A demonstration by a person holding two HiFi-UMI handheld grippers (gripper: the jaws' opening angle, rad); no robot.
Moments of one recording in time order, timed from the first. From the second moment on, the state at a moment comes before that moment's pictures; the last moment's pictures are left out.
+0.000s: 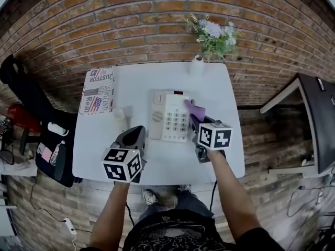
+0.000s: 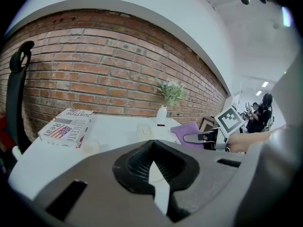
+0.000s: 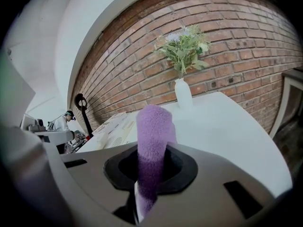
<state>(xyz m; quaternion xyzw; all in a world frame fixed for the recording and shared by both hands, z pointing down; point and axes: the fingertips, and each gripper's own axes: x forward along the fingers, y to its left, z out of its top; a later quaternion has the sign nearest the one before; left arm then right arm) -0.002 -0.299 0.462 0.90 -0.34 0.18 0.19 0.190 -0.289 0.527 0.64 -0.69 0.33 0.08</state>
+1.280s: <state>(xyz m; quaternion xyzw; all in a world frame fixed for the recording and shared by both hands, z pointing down) -0.049 -0.254 0.460 0.94 -0.26 0.16 0.18 0.129 -0.183 0.537 0.69 -0.63 0.35 0.07</state>
